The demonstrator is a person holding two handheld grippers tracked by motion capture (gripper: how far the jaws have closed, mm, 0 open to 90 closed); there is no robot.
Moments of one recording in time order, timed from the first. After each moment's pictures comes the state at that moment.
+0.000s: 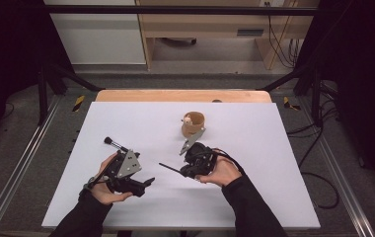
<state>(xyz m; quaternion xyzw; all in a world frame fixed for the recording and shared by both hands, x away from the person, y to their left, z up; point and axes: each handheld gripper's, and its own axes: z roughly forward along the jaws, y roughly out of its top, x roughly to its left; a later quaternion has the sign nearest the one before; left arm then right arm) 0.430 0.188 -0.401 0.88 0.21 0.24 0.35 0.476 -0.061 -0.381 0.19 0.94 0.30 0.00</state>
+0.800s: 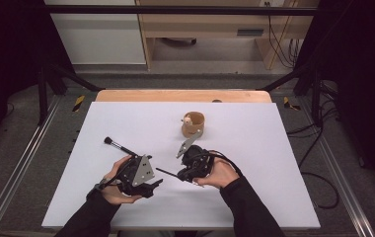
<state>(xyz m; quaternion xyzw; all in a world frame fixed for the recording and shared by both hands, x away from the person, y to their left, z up) 0.424 0.161 -0.405 0.90 0.14 0.27 0.32 0.473 -0.054 -0.384 0.18 0.94 0.29 -0.02</state>
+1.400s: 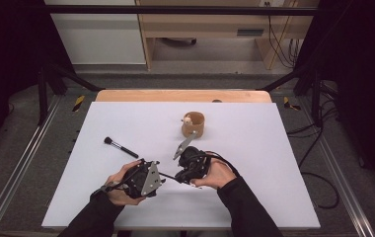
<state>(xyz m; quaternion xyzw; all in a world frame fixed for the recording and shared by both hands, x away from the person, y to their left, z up) 0.418 0.146 -0.415 0.91 0.07 0.31 0.28 0.473 -0.046 -0.389 0.17 0.94 0.28 -0.04</state>
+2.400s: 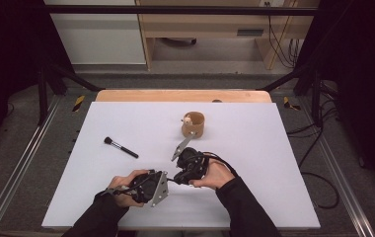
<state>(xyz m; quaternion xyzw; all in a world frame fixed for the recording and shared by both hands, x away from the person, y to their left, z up) 0.411 0.131 -0.427 0.92 -0.01 0.33 0.23 0.473 -0.042 -0.392 0.16 0.95 0.28 -0.04</state>
